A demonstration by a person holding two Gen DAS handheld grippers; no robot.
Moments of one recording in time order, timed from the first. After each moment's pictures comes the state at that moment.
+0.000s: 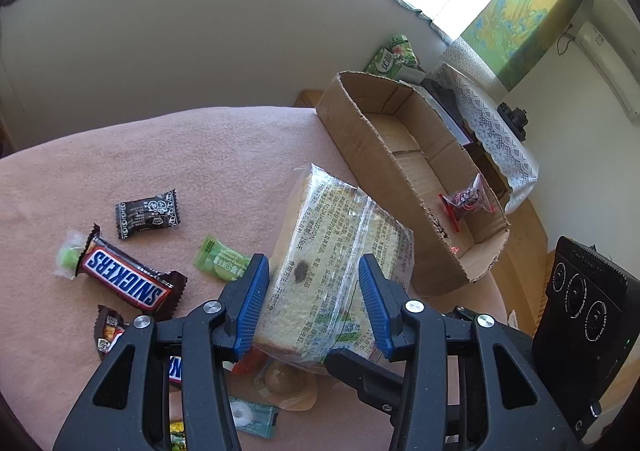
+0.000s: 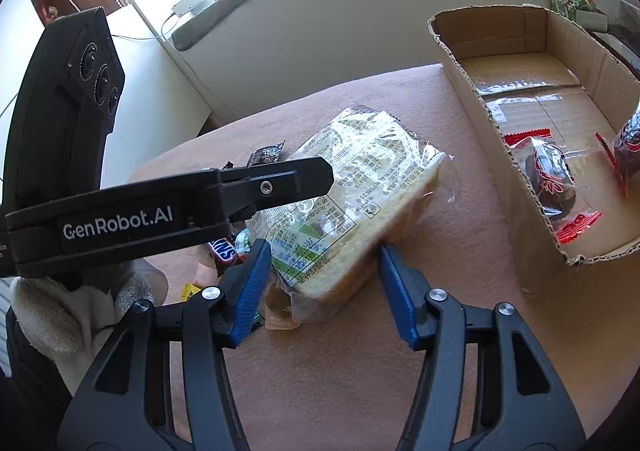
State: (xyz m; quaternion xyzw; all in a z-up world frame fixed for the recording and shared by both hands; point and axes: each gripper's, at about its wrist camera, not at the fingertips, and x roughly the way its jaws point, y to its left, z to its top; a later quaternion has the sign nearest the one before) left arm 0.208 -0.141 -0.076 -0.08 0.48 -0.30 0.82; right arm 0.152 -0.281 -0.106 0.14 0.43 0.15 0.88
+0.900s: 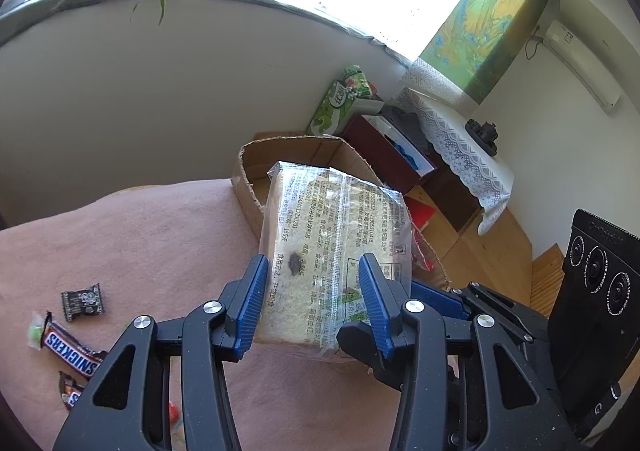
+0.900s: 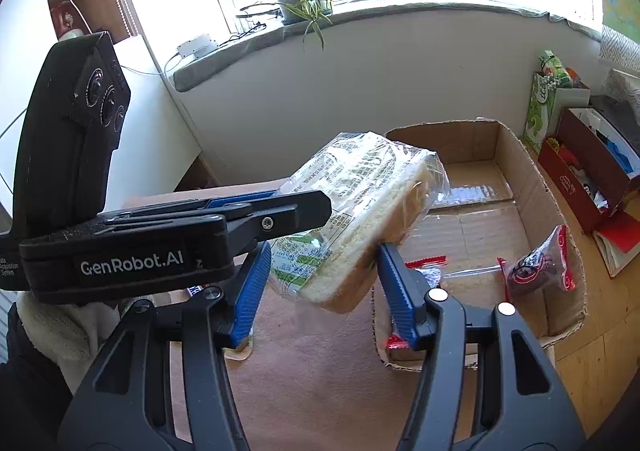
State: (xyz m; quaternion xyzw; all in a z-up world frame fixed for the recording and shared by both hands) left arm 0.220 -0.219 -0.023 -0.08 0.43 -0.34 0.83; right arm 0.153 -0.355 -0.023 0.07 0.36 0.12 0.92
